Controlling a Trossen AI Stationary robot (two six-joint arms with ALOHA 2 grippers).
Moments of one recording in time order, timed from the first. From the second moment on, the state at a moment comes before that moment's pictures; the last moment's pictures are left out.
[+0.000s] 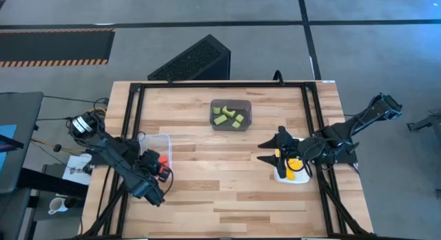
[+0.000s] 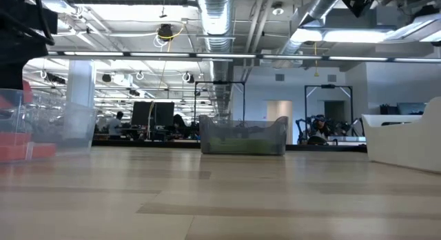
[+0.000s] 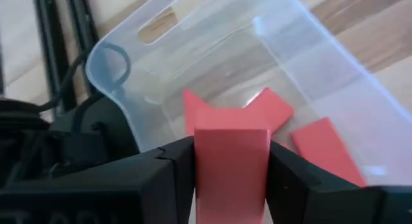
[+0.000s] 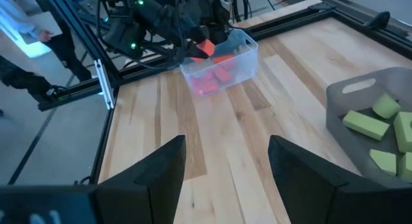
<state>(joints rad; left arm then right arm) -0.79 1.59 0.95 -1.42 -0.40 -1.97 0.48 0.99 0.81 -0.23 0.50 0.52</state>
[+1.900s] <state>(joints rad) -0.09 1.36 1.63 -0.38 -0.33 0.07 0.01 0.79 1.27 -0.49 0.08 -0.10</state>
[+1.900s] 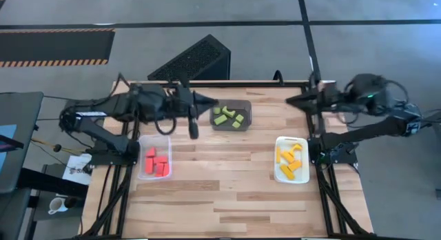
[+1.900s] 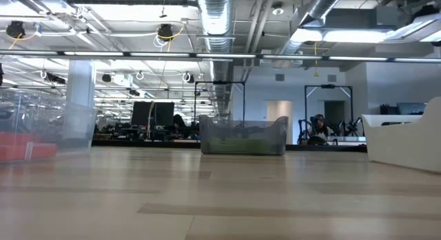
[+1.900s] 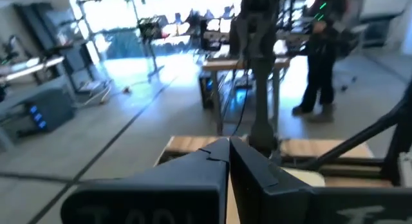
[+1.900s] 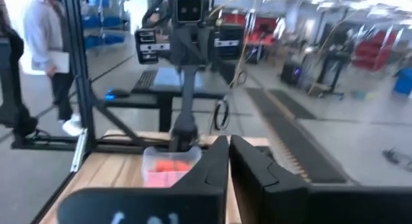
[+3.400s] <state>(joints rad) -0.08 0.11 0.31 0.13 -0.34 0.01 -0.04 0.01 0.53 -0.40 0.07 -0.09</state>
